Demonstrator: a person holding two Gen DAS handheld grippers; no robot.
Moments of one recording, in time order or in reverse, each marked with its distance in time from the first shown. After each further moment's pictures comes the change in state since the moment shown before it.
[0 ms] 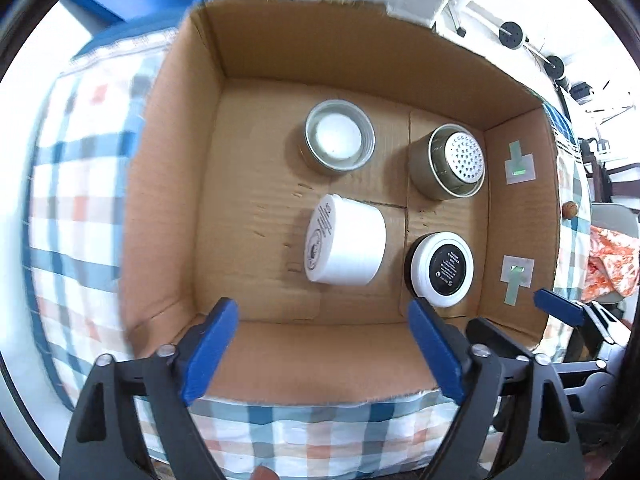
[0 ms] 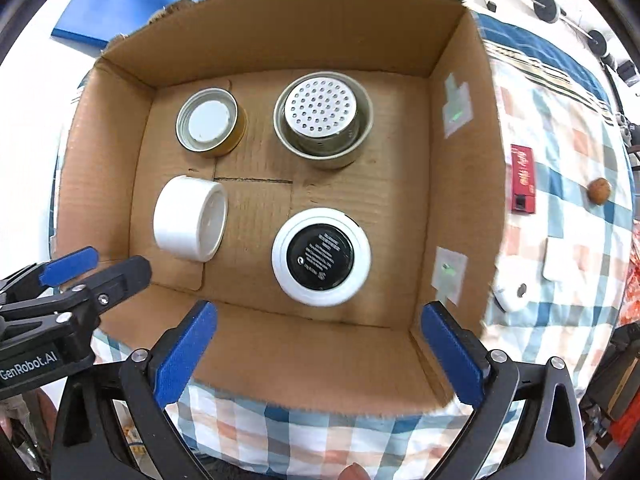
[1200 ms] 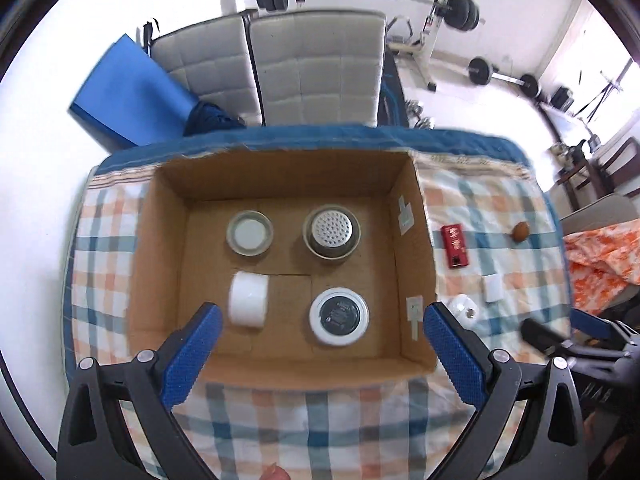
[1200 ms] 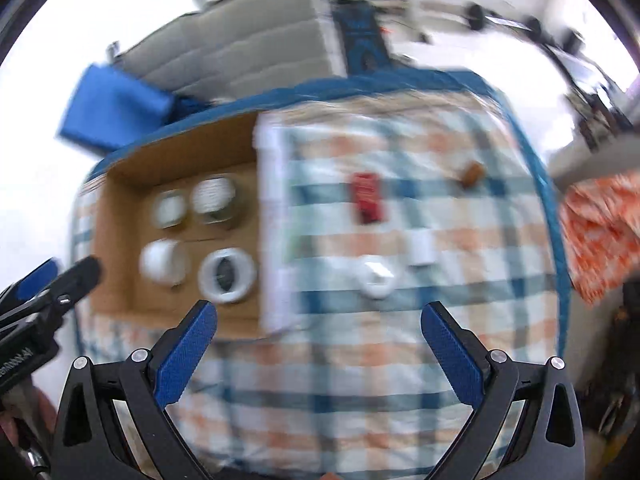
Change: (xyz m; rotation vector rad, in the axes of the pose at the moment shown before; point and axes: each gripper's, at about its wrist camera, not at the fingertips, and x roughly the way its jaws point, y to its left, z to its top) left arm -0.055 -0.139 -0.022 0.119 -0.305 0.117; right arm -0.118 -0.176 -0.051 0.232 -0.233 0.004
